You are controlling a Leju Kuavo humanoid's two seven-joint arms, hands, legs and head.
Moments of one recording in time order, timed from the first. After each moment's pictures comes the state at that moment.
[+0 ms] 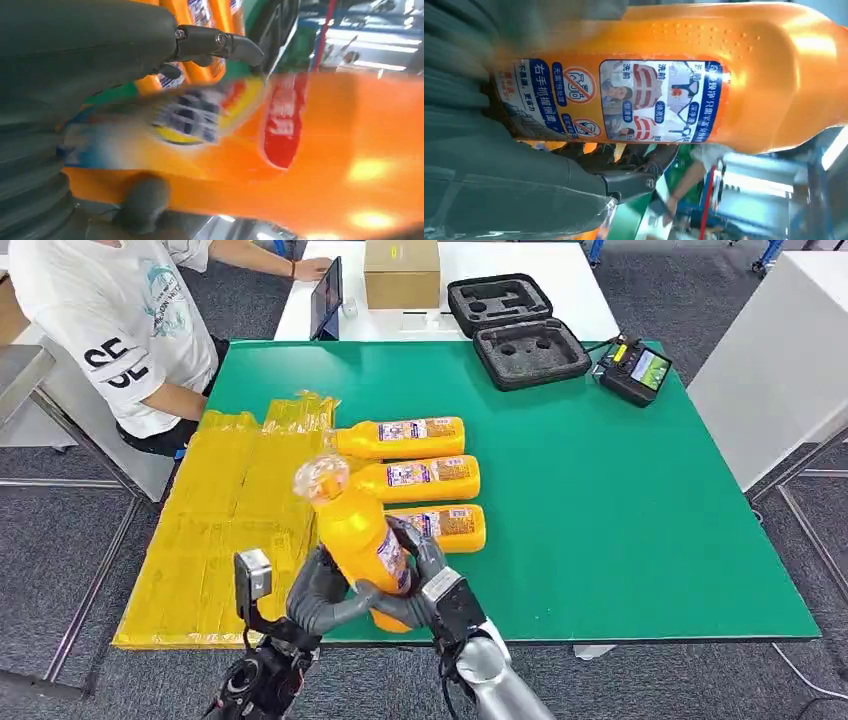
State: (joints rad) left arm -0.08 -0.16 -0.28 -1.33 0.33 -0.21 -0.47; right arm -0.22 0.21 0.36 -1.09 0.13 -0.16 -0.70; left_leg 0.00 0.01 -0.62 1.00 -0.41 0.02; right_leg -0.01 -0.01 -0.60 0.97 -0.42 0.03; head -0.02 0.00
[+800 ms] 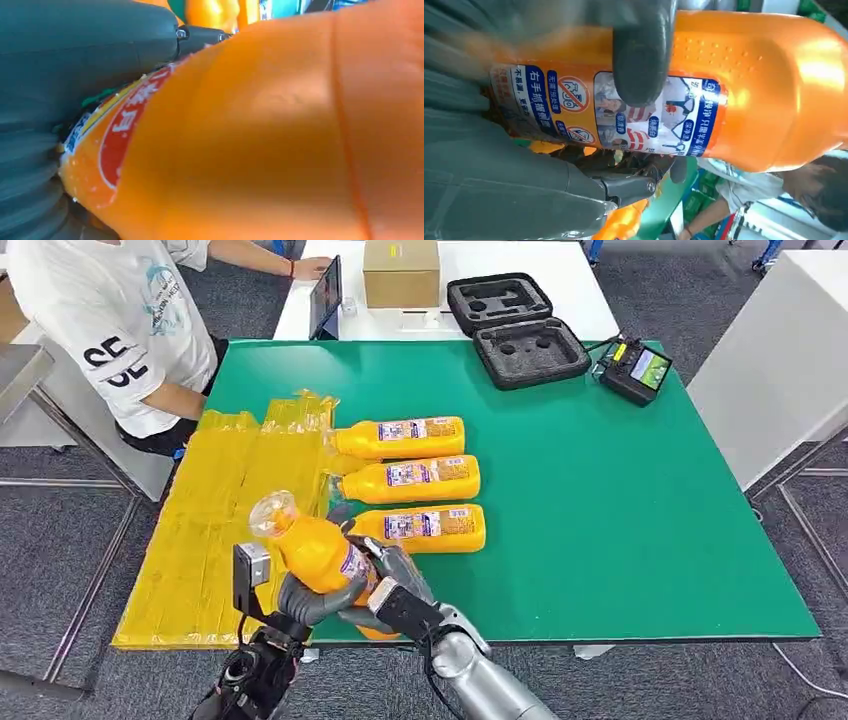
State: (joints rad) left arm -0.12 -0.12 -0.28 -1.24 0.36 -0.11 -0.49; right arm -0.35 0.25 0.47 -0.82 0.24 -0.18 -0.70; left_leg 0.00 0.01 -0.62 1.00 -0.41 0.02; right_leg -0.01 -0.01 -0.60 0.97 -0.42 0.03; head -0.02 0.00
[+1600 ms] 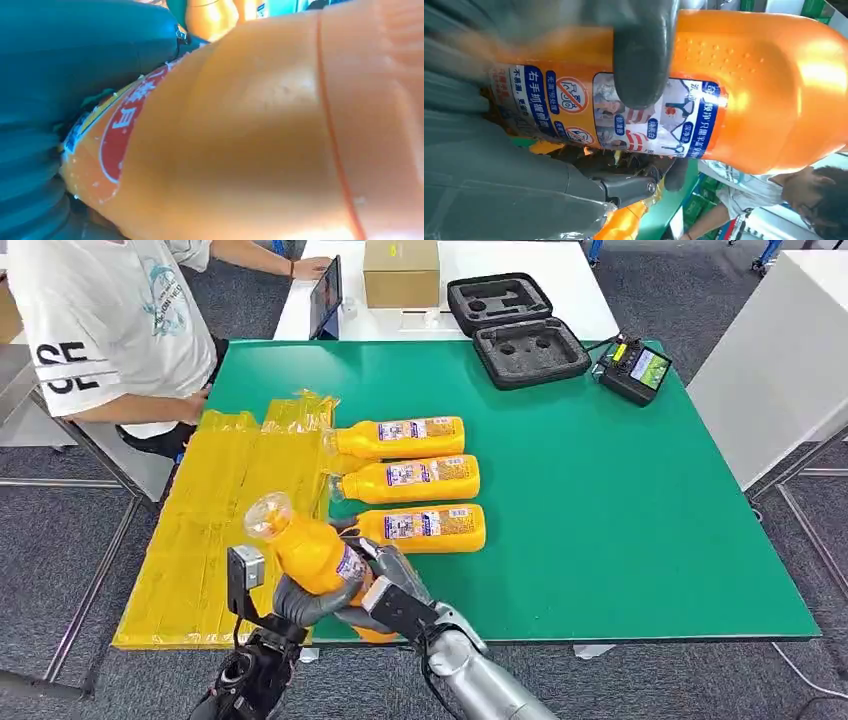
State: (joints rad) left arm -0.12 -0.11 -0.27 -1.25 0.37 -0.12 -0.51; right arm -0.37 0.26 0.47 -0.79 0.25 -0.18 -0.70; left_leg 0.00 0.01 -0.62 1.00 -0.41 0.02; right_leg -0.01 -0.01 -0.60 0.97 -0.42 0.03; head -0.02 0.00
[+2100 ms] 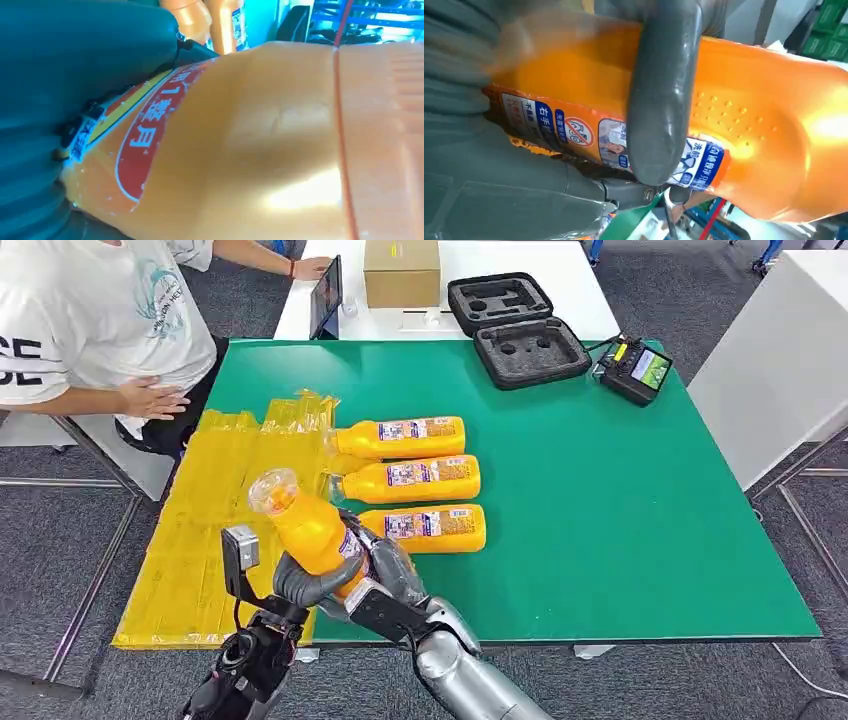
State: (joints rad) left arm -0.18 -0.12 -0.29 -1.24 0.43 -0.09 -0.50; right arm -0.37 0.29 0.47 -0.81 0.34 -0.36 -0.66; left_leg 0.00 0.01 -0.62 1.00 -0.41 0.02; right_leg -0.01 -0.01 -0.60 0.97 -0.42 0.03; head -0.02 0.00
